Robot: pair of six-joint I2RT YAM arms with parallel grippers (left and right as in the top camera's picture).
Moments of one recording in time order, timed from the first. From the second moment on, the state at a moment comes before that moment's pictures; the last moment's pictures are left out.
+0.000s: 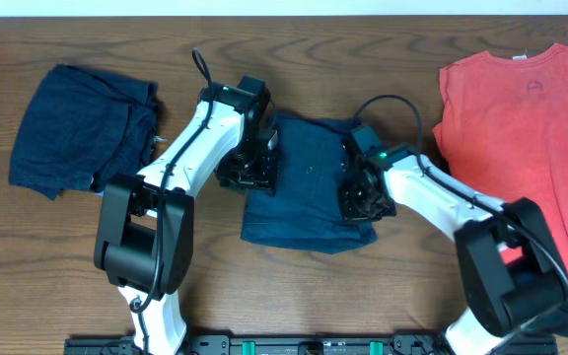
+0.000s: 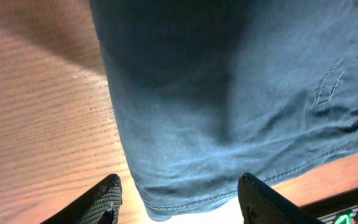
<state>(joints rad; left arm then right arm) -0.36 1.98 1.50 -1.23 0.25 -0.11 0.45 1.79 1.04 -0.77 -0.16 0.35</state>
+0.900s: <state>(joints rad) -0.39 1.97 1.21 -0.92 0.36 -0.32 0.39 1.56 1.04 -0.40 -0.05 0.27</state>
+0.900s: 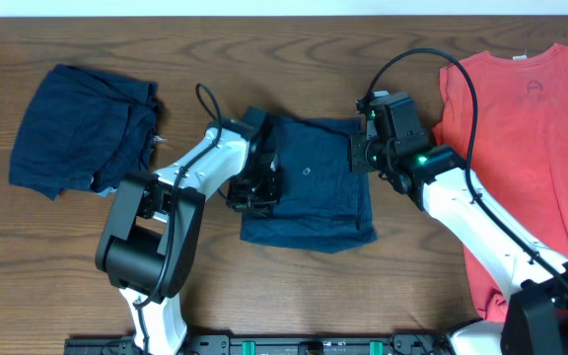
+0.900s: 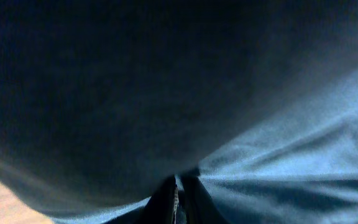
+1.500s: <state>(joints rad) -0.22 1.95 1.29 -0.61 0.34 -0.30 0.37 1.89 1.04 -0.25 -0.12 0.15</state>
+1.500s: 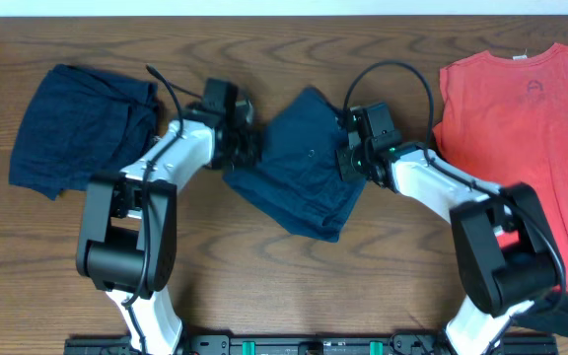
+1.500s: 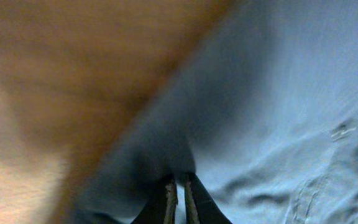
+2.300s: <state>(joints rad) -0.30 1.93 1.36 -0.92 0.34 -0.25 0.33 1.56 1.04 -0.56 -0.24 0.18</state>
